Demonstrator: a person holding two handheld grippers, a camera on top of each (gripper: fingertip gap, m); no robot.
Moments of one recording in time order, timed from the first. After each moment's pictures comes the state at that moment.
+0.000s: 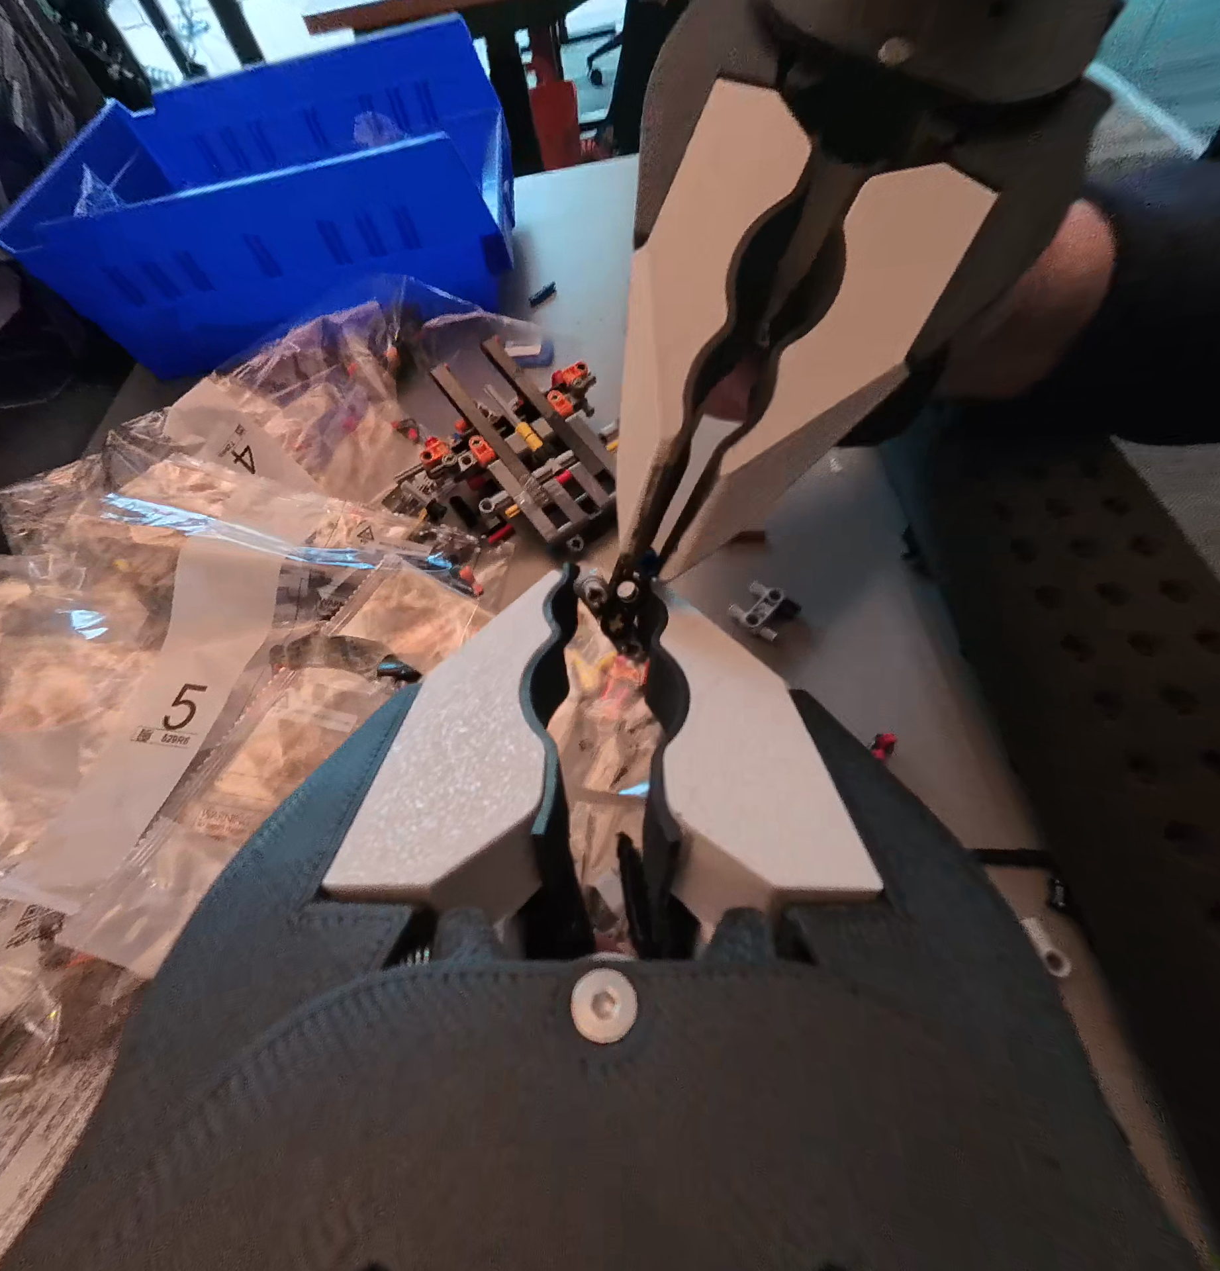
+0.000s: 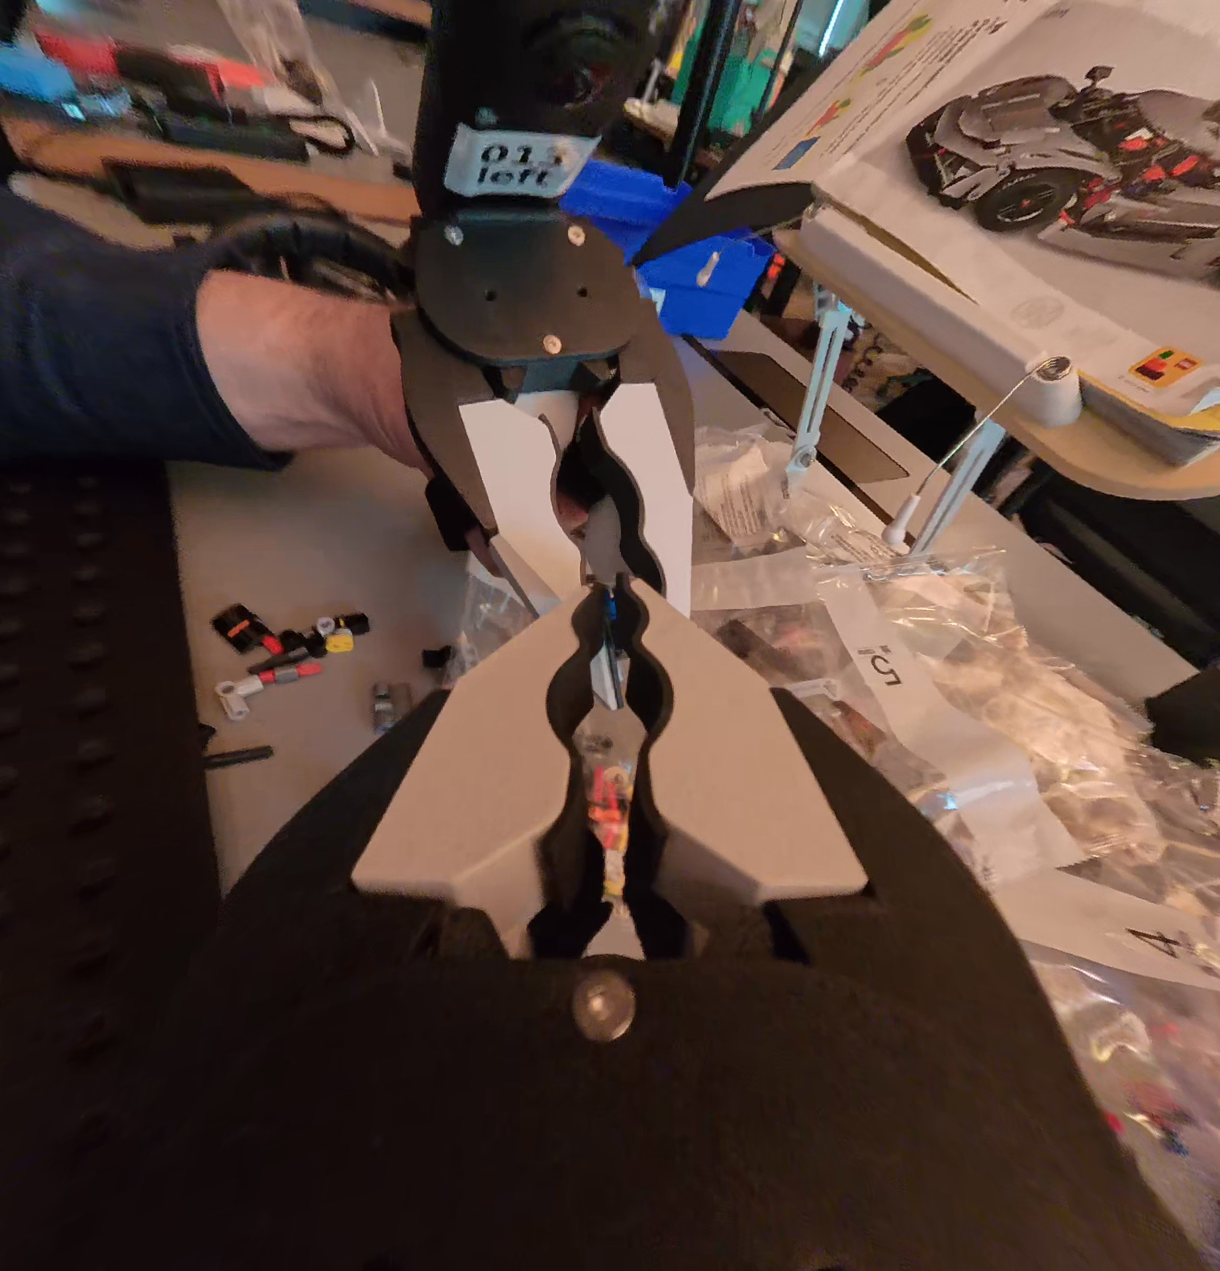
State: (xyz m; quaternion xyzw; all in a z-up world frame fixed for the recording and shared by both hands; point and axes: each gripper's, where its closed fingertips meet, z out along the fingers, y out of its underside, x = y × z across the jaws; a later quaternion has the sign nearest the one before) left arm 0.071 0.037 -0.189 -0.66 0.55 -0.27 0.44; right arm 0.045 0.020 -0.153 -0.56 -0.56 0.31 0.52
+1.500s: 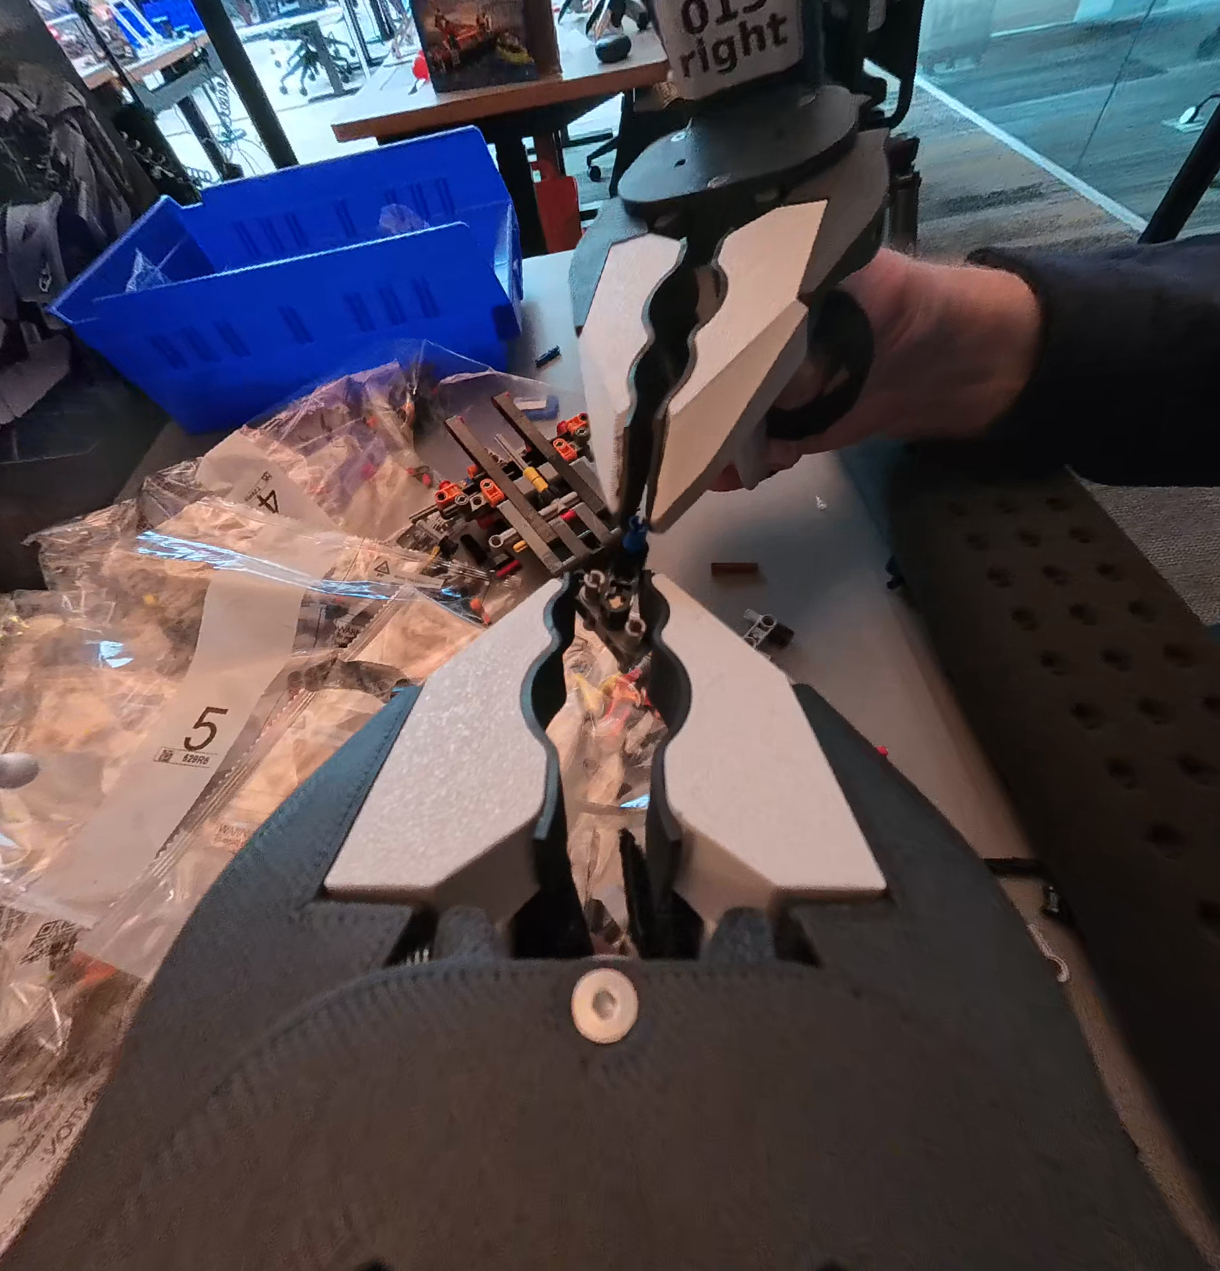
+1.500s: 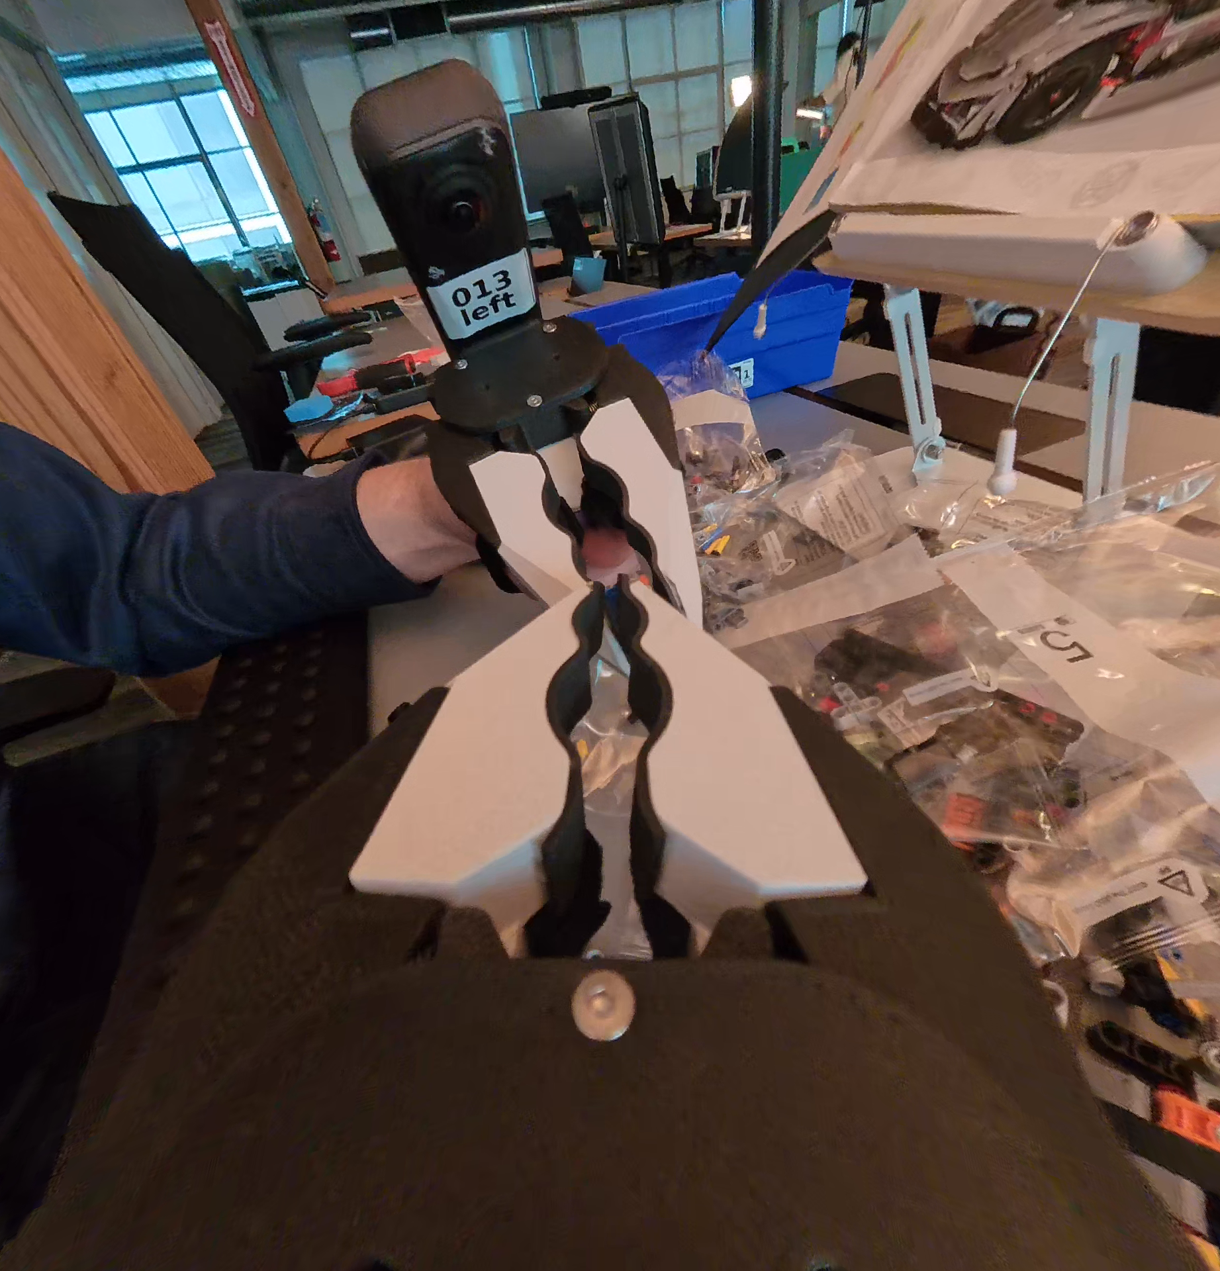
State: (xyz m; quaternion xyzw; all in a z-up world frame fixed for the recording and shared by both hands) left arm 0.067 0.035 -0.175 -0.64 0.54 -0.29 0.47; right arm 0.054 0.022 -0.143 -0.57 -0.47 0.50 0.44
